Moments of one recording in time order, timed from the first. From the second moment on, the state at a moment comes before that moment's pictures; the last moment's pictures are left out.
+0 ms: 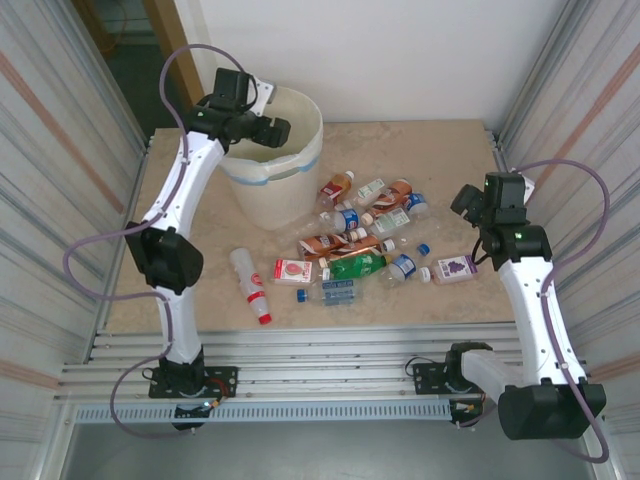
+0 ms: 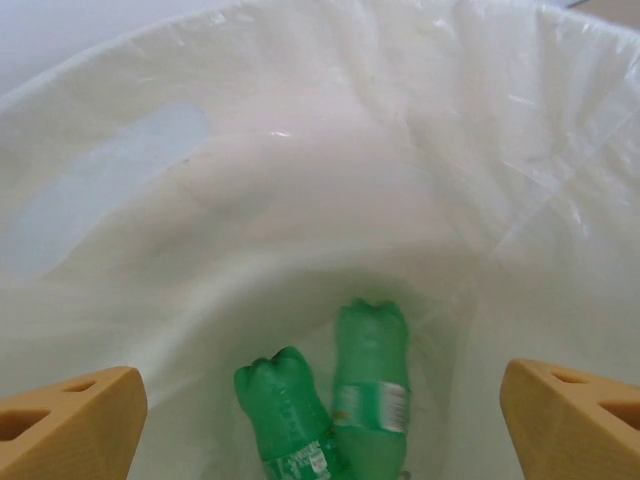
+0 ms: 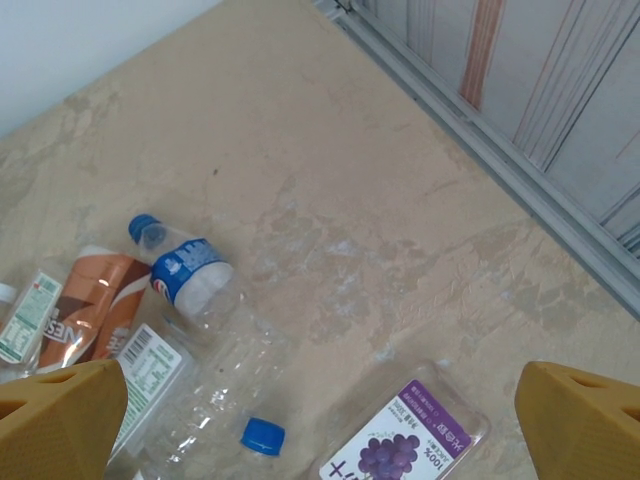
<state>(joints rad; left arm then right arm) -0.30 2.02 2.24 -0.90 0.06 0.12 0.02 1.02 1.10 -0.79 0.31 0.52</state>
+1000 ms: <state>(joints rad) -0.70 1.06 1.21 -0.47 -0.22 -0.22 0.01 0.93 1.02 -0.77 0.32 0.52</state>
